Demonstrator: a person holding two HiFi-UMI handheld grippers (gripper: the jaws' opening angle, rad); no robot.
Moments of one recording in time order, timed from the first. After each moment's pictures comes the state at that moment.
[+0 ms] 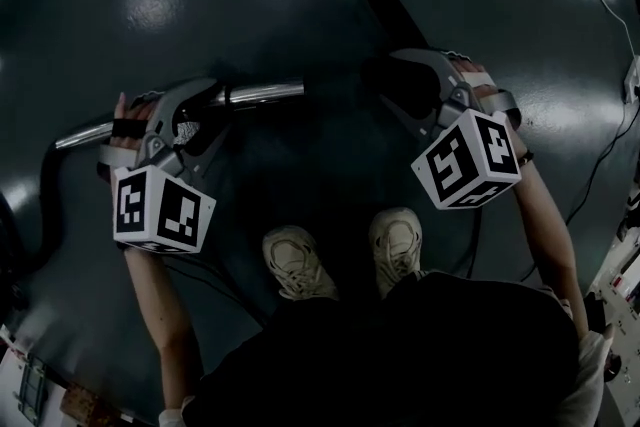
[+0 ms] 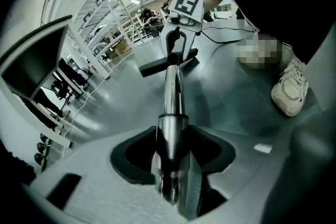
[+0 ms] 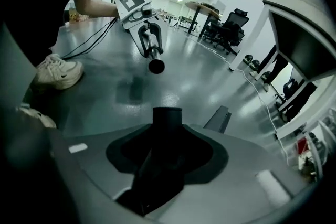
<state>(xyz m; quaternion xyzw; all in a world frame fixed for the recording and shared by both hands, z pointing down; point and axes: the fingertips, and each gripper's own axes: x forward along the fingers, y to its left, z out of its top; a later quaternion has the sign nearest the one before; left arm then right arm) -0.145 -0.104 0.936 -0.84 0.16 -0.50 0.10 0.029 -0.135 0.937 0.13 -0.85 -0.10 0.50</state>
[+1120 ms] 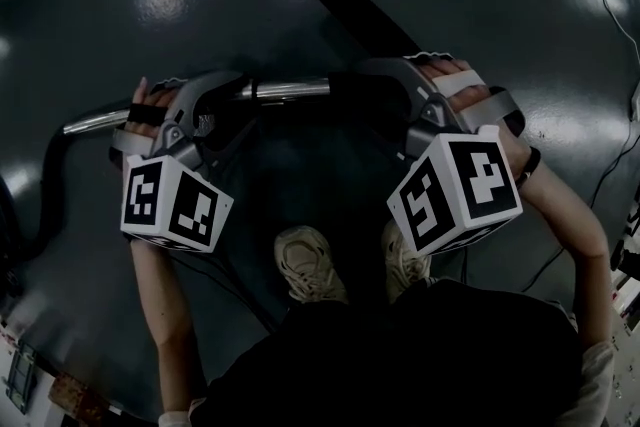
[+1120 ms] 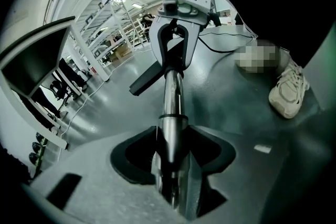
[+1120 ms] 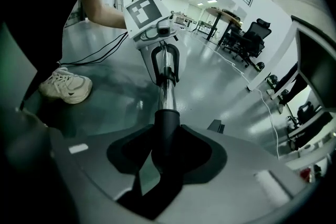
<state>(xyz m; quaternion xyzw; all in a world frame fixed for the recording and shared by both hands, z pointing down) -0.147 -0.109 0.931 -0.86 0.16 -0.48 0.10 -0.057 -0.116 0.900 0.03 -0.85 -0.16 0.50</state>
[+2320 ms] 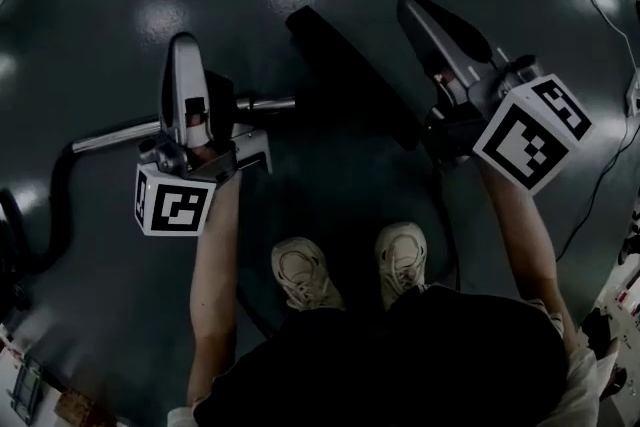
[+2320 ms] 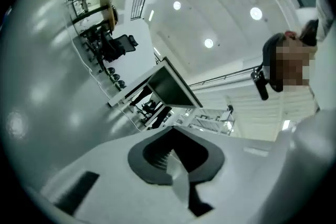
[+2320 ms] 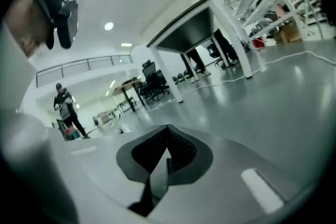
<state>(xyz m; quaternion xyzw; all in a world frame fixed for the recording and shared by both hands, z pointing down) -0.185 -0.198 0.796 -0.76 0.52 0.32 -0.21 0.025 -0.232 0.796 0.37 -0.89 0.28 0.02</state>
